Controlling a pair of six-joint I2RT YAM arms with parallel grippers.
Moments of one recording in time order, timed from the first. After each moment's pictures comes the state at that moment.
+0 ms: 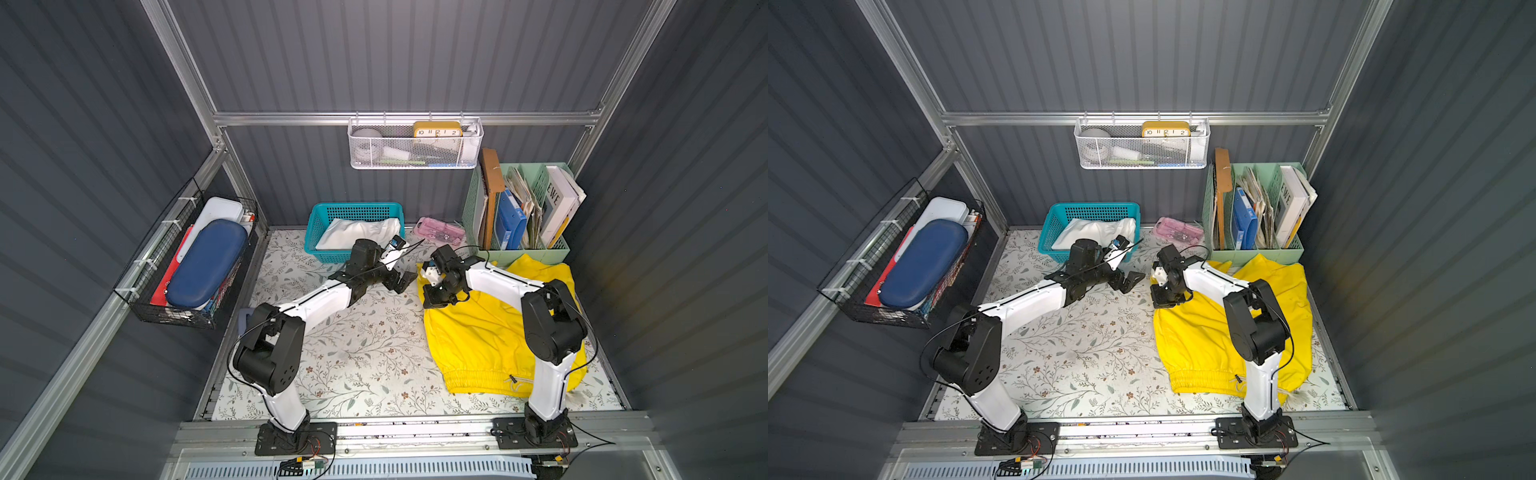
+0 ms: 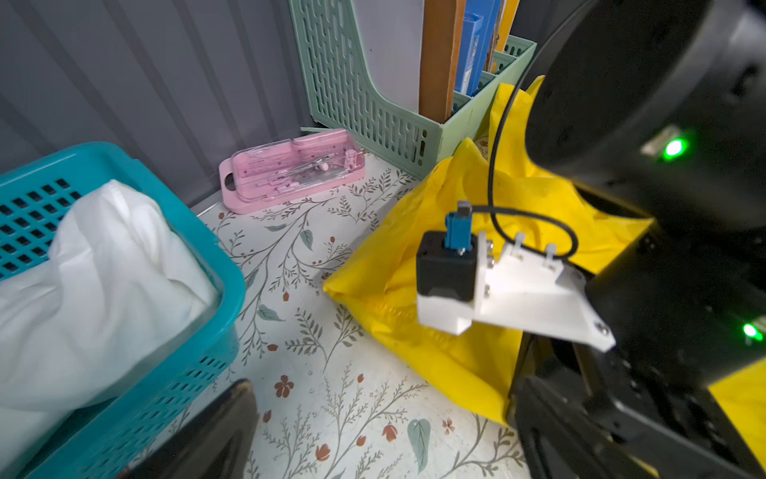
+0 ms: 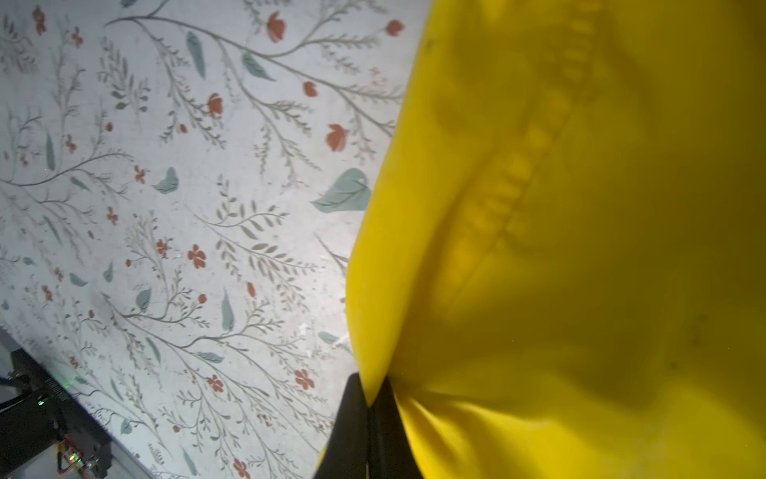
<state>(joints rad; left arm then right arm) -0.51 1.73 1.17 0.08 0.41 0.23 0.50 1.97 1.42 -0.71 -0.36 0.26</state>
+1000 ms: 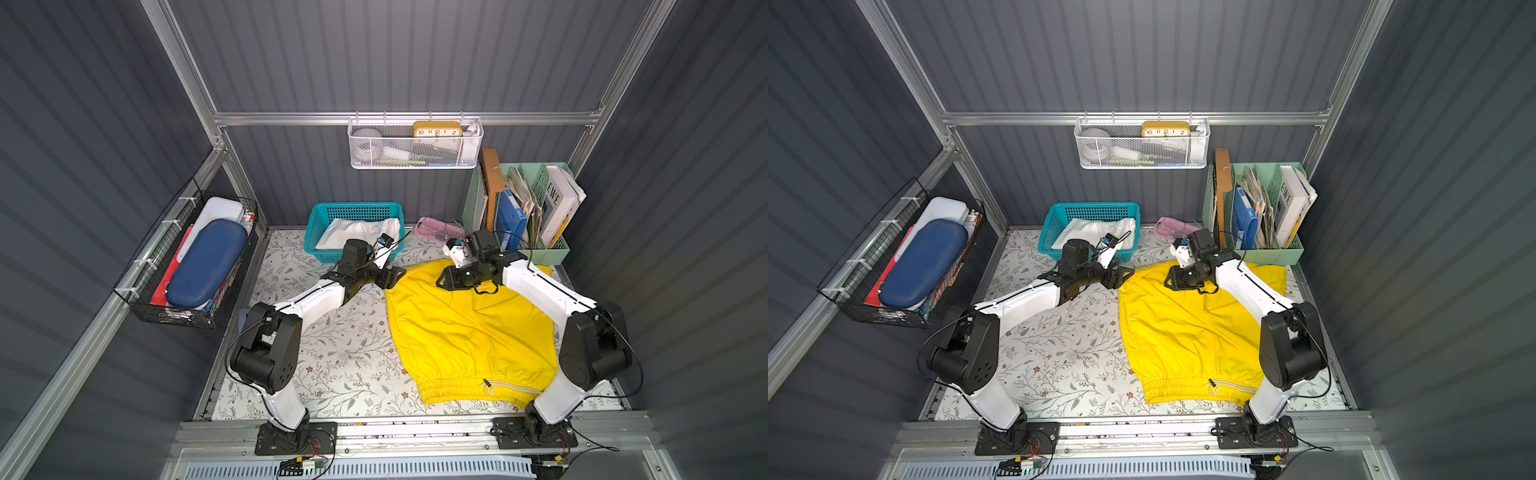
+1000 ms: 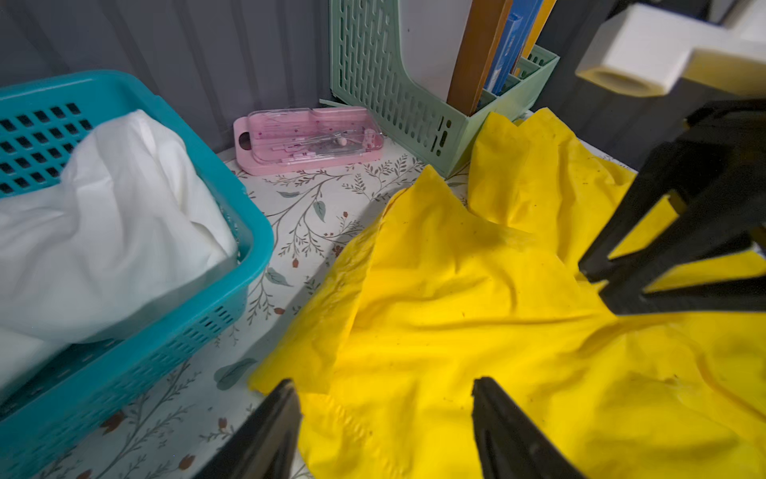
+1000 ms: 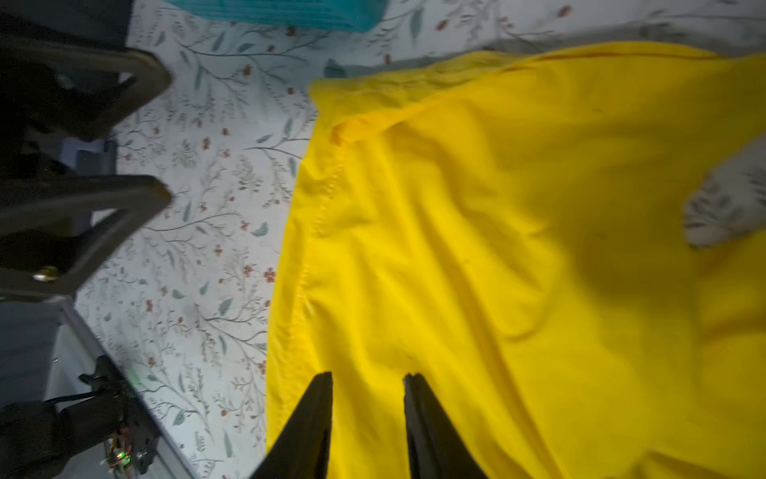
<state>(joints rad) -0.46 1.75 1.14 0.08 0.50 0.12 0.29 1.68 1.30 -0.66 -0.39 0.18</state>
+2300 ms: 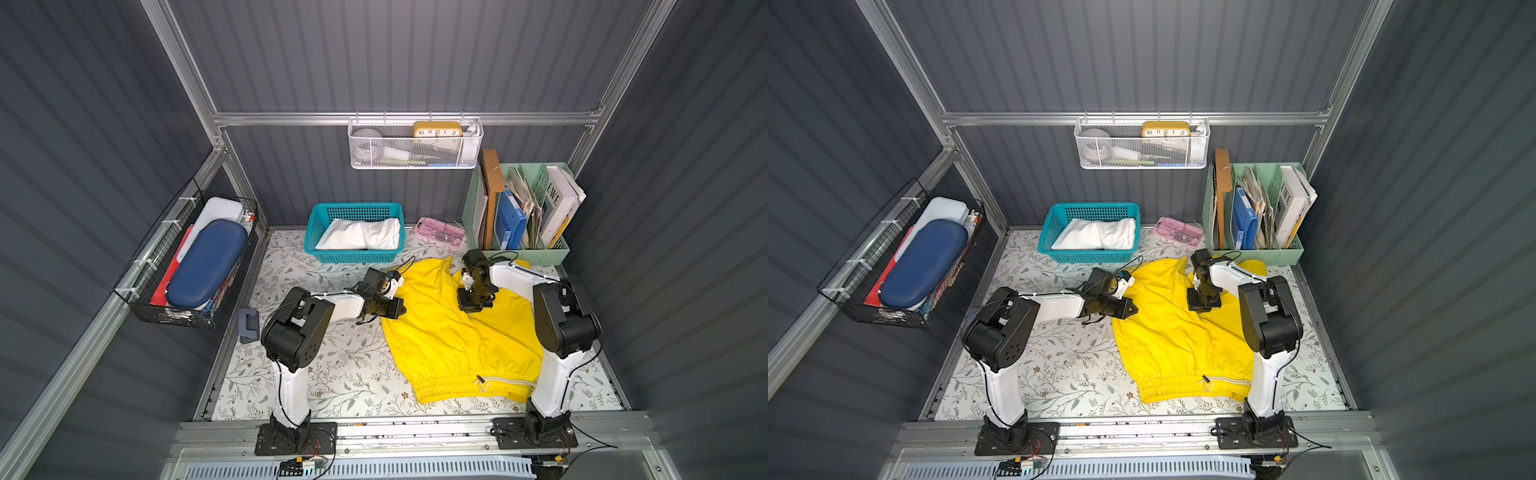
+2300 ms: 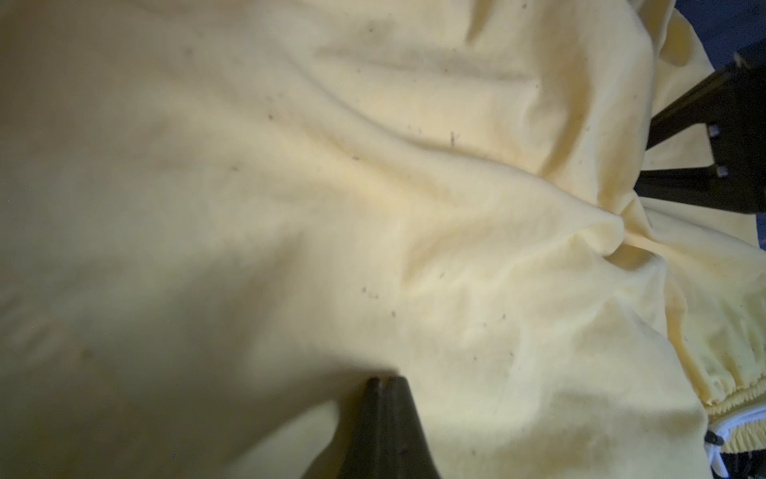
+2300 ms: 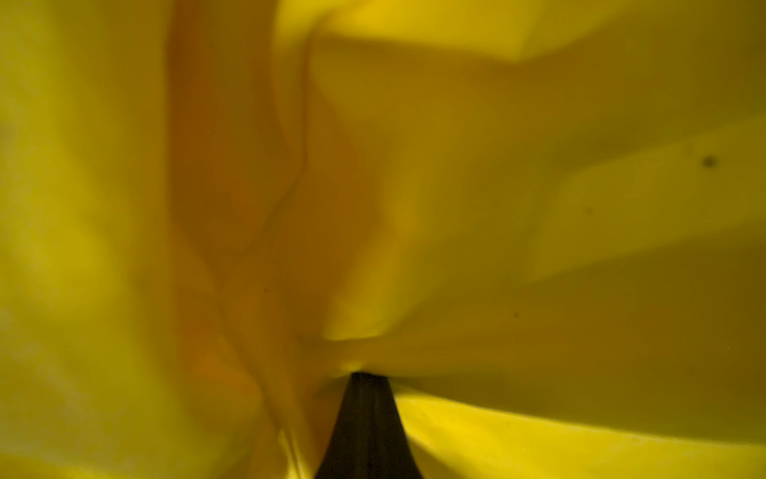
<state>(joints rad) -0.52 1.94 1.05 -0.07 0.47 -0.20 0.28 1.96 1.32 -0.82 -0.11 0.23</state>
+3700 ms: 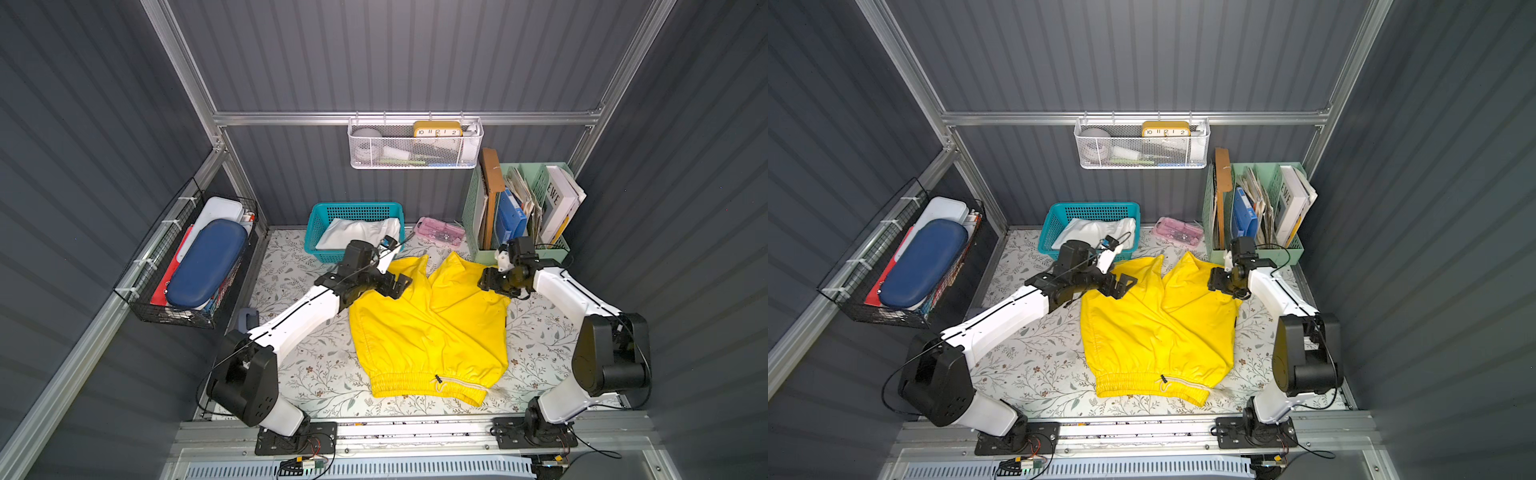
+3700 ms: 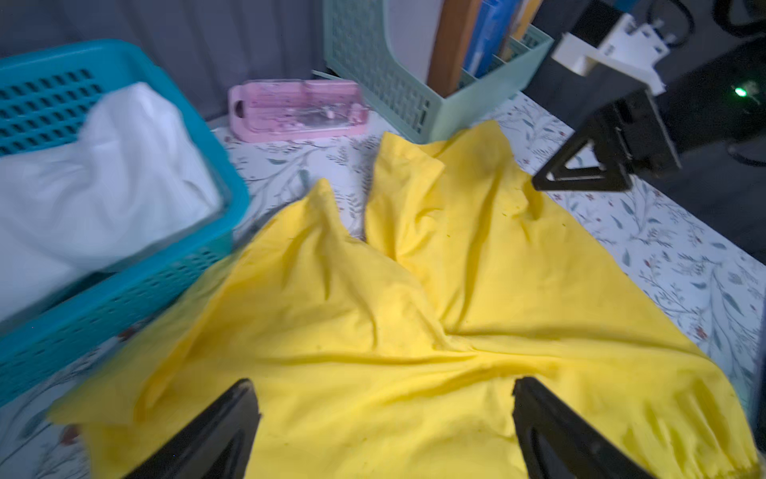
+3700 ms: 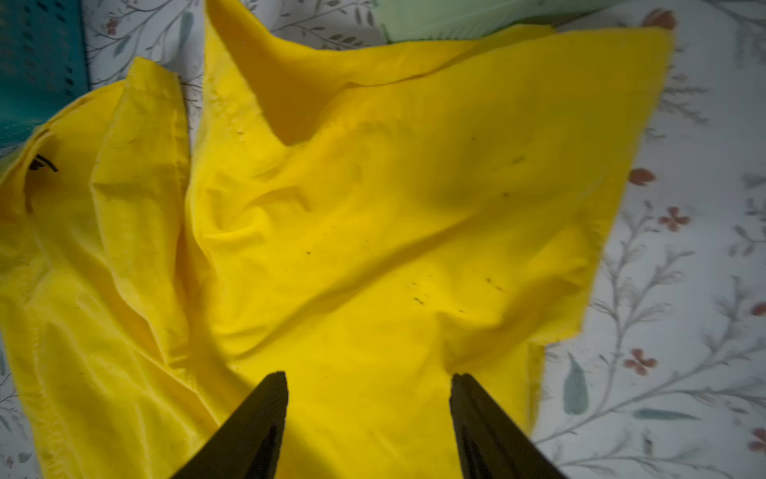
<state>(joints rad) -0.59 1.56 1.16 -0.22 0.35 0.08 0.01 1.60 1.15 -0.65 -0.18 0.26</state>
